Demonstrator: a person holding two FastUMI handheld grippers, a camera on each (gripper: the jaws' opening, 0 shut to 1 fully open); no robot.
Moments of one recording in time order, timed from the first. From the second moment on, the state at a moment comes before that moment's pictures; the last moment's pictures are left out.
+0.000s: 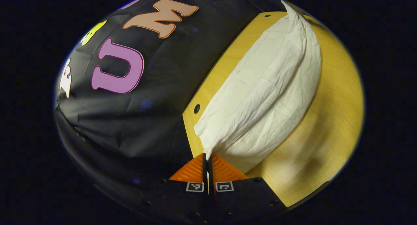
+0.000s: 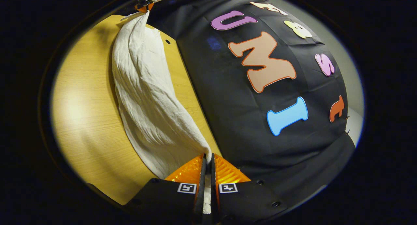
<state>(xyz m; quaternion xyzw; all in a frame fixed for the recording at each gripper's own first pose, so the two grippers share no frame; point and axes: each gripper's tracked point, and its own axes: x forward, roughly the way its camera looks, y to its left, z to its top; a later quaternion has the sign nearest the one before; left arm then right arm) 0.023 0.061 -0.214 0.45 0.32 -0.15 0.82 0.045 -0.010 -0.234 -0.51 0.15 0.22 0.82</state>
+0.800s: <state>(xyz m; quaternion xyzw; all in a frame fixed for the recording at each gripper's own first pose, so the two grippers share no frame) 0.212 0.022 -0.292 0.40 0.26 -0.20 0.86 0.172 0.011 -0.330 -0.51 0.25 0.14 0.81</state>
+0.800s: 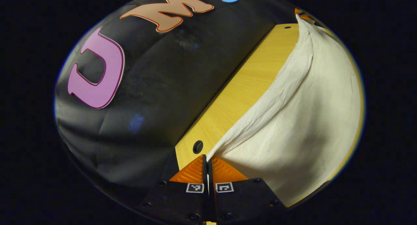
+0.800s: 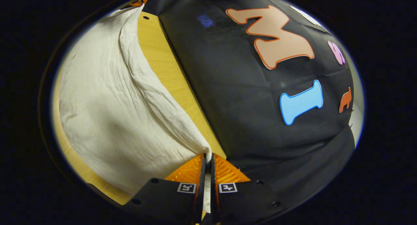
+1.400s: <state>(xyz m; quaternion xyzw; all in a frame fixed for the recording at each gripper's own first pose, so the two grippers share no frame) 0.201 -0.020 -0.263 0.31 0.25 -0.14 0.91 0.175 0.003 -0.343 -0.34 0.29 0.09 0.89</state>
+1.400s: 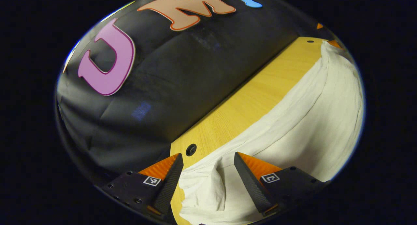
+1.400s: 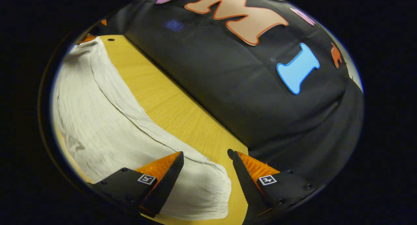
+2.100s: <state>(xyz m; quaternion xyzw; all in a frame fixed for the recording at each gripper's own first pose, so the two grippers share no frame) 0.112 -0.137 -0.153 0.14 0.18 -0.16 0.96 0.081 -0.139 -0.363 0.00 0.39 -0.07 0.92</state>
